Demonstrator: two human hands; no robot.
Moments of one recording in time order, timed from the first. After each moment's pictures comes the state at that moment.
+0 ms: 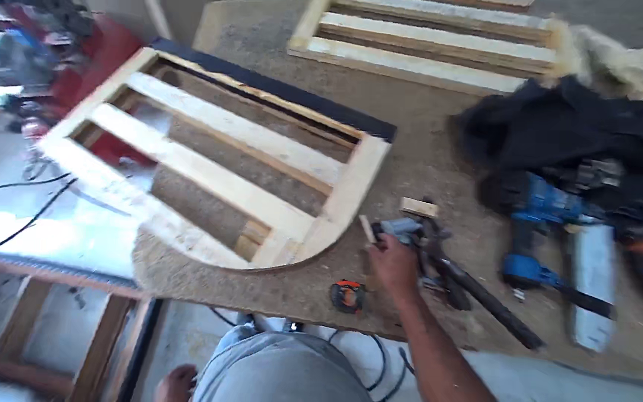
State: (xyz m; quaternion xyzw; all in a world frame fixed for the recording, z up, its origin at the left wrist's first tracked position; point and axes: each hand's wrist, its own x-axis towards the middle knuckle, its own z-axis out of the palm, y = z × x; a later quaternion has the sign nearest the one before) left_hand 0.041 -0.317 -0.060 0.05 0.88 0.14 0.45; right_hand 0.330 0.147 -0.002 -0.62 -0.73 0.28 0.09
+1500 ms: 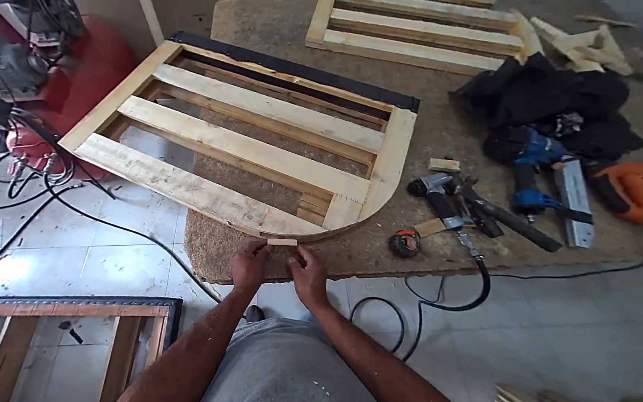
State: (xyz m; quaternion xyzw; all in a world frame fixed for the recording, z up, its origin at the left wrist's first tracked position) left_hand -0.095 -0.170 -0.028 0.31 0.81 0.35 0.35; right_hand 0.061 -0.141 -0.050 -0.59 -0.59 0.47 0.28
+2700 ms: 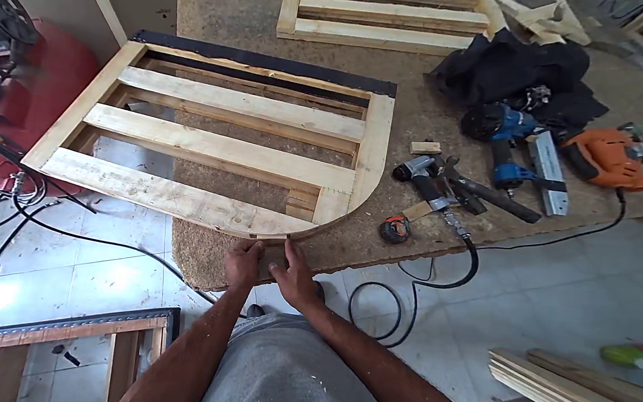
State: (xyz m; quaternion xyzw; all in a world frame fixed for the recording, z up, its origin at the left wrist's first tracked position) left_hand -0.099 -0.152 -0.046 0.26 0.80 0.39 0.38; right_hand 0.049 -0.148 -0.037 -0.57 -0.64 0.47 0.20
